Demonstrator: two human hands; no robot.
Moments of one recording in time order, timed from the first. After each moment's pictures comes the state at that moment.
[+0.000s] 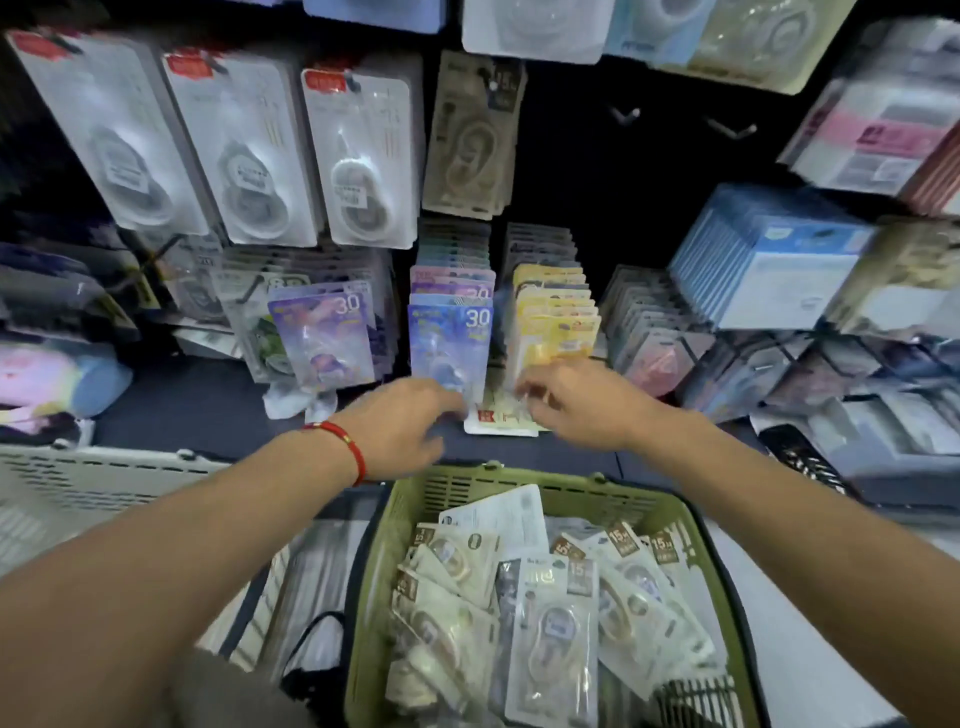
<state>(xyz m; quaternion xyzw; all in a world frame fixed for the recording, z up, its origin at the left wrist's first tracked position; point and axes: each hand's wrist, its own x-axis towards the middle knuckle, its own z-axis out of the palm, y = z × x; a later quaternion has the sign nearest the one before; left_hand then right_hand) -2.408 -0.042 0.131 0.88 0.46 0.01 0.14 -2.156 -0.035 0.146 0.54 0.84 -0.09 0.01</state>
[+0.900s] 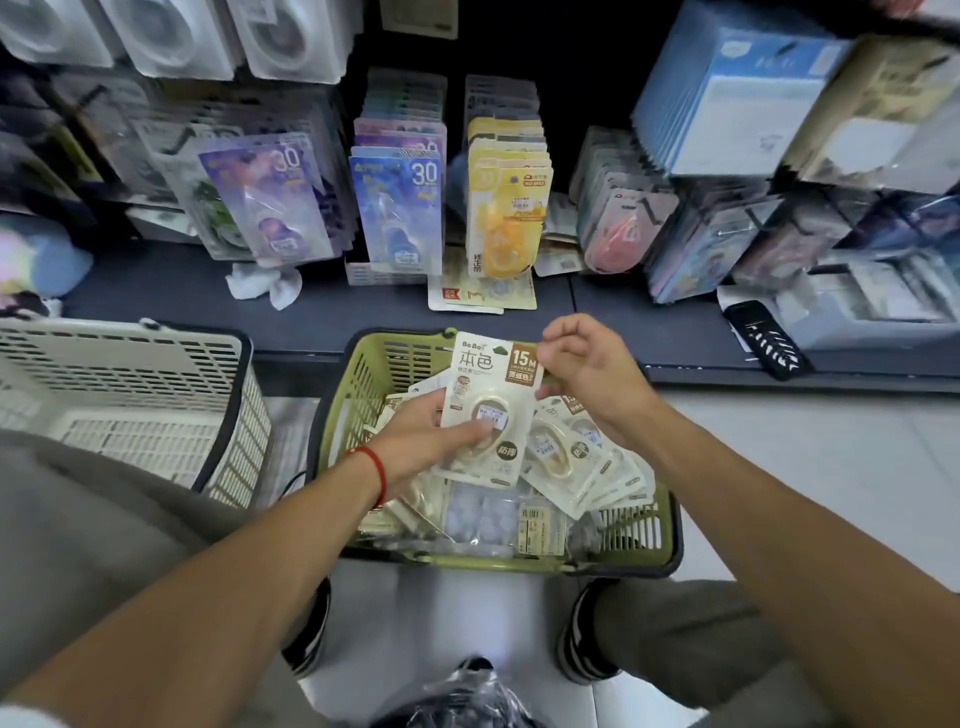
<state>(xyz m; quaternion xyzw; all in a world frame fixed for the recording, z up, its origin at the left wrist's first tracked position) -2.329 -0.180 0.006 0.49 0.50 0.24 0.67 -2.098 -0.165 0.054 0.58 0.46 -0.52 -0.43</state>
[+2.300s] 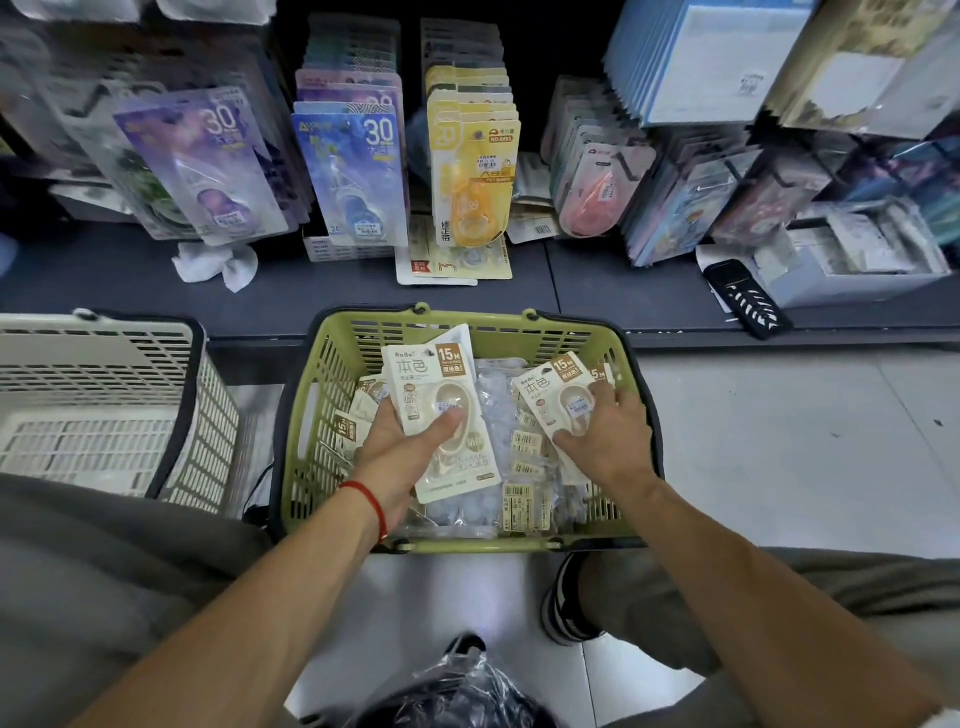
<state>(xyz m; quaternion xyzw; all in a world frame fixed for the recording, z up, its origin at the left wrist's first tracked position) -2.307 -0.215 -0.016 0.28 0.56 0.37 0.68 -2.061 -0.226 -0.038 0.84 0.51 -0.16 -0.07</state>
